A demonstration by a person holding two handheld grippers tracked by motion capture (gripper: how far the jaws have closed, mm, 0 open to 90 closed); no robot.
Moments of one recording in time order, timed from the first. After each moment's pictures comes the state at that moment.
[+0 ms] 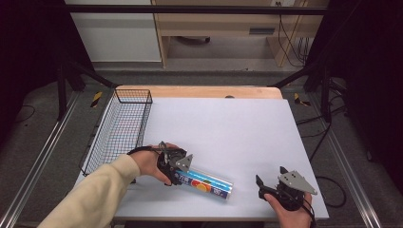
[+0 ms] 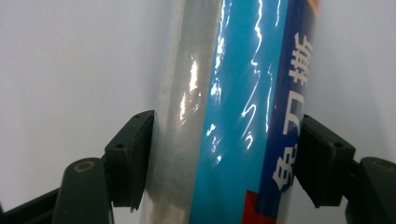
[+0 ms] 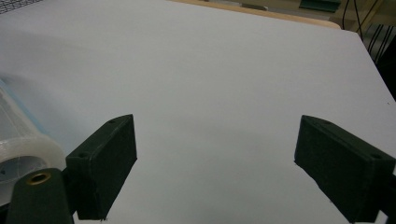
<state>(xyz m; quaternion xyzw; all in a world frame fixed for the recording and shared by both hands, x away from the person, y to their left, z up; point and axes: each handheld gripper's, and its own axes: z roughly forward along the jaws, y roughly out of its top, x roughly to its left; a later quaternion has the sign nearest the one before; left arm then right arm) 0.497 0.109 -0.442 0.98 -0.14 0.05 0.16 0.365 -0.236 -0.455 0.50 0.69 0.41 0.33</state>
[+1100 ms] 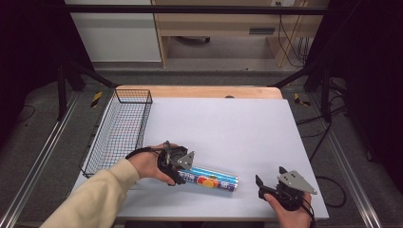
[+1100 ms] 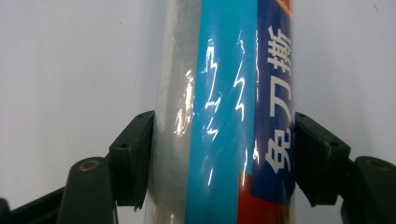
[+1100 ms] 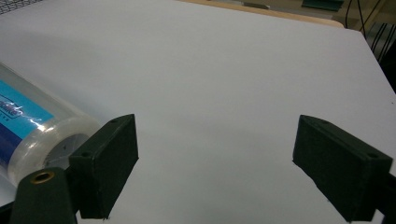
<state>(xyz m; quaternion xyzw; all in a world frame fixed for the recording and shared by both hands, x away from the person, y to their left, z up) 0.486 0.105 -0.420 0.98 -0.10 0.06 0.18 0.365 -0.236 -0.455 0.50 0.69 0.41 0.33</state>
